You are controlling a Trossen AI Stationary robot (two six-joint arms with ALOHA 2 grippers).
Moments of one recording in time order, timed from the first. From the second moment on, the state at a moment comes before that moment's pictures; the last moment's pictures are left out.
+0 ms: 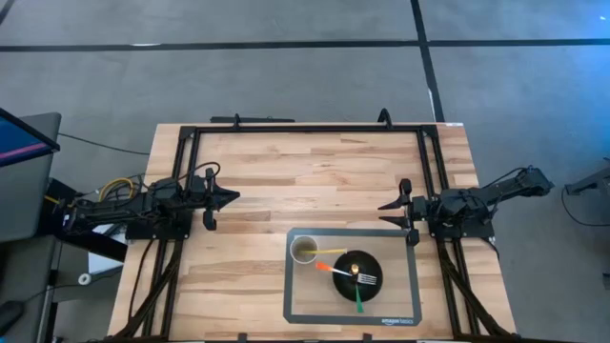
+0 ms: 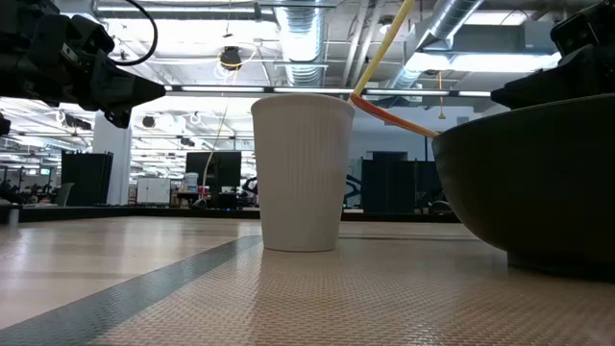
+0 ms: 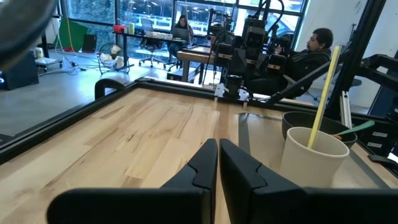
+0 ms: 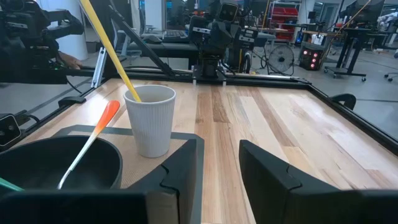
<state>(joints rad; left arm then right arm) 0.09 0.05 0.01 0.03 -0.03 -0.08 0.30 0.16 0.00 0.06 0.29 -0.03</state>
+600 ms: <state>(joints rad) 0.09 0.05 0.01 0.04 -0.03 -0.08 0.30 0.16 0.00 0.06 0.29 -0.03</state>
